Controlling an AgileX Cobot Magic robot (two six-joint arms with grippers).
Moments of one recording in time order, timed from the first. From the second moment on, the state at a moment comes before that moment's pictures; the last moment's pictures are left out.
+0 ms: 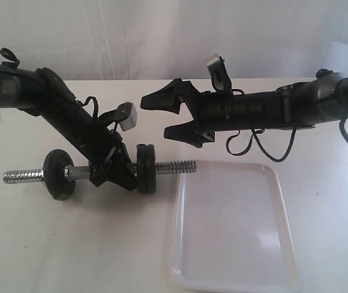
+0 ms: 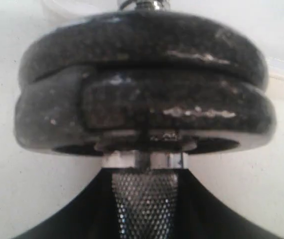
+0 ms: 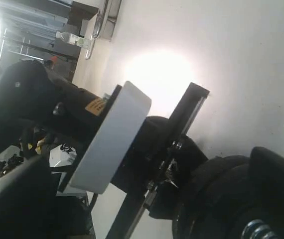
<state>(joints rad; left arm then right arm) -0.32 2.20 -1.56 -0.81 1.13 1.62 0.25 2.13 -1.30 1.72 1.06 -1.14</state>
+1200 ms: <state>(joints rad) -0.32 2.11 -1.57 -0.77 1.17 1.50 0.17 2.09 -1.30 1.36 0.92 -1.06</state>
